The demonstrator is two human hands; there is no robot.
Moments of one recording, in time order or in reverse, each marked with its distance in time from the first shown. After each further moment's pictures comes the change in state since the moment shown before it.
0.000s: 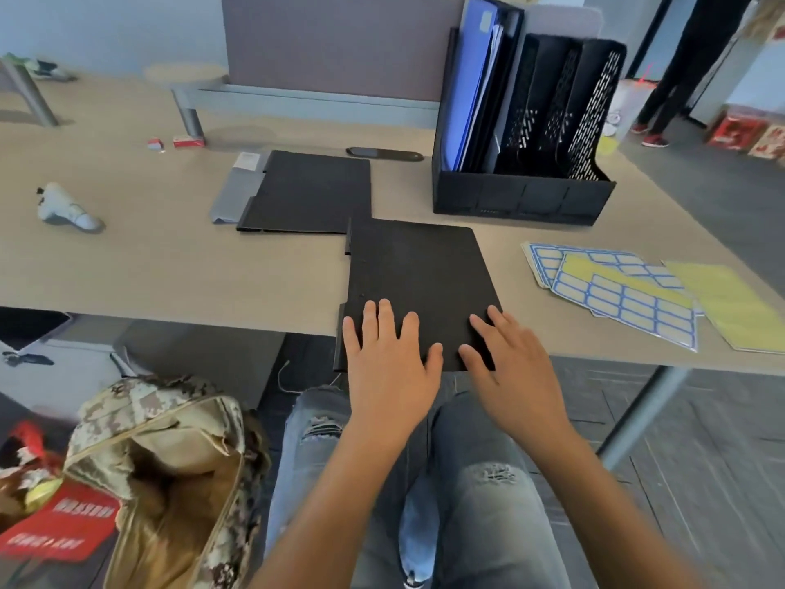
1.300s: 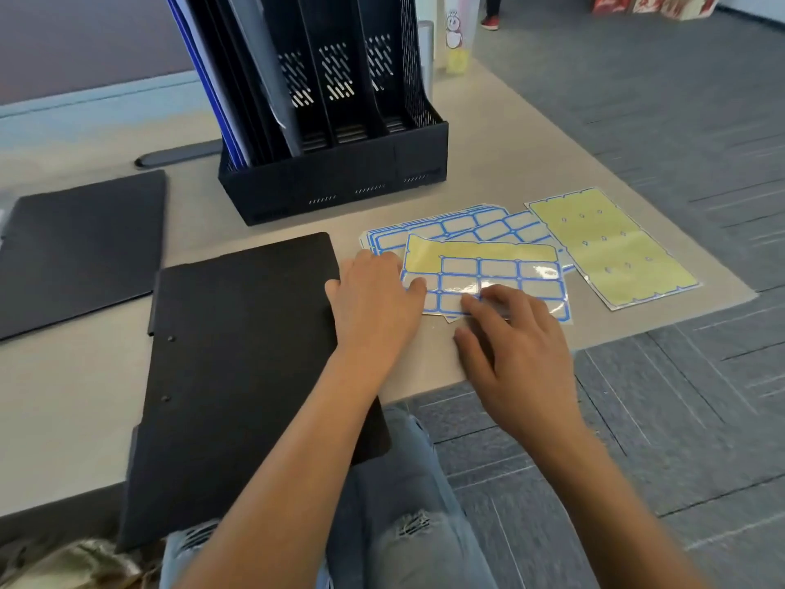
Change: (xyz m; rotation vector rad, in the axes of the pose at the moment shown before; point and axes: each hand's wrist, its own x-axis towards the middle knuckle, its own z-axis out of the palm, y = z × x) left_hand 0.155 0.209 0.049 -0.233 -0.143 0.123; right_hand 0.029 0.180 -0.040 -0.050 0.466 0.140
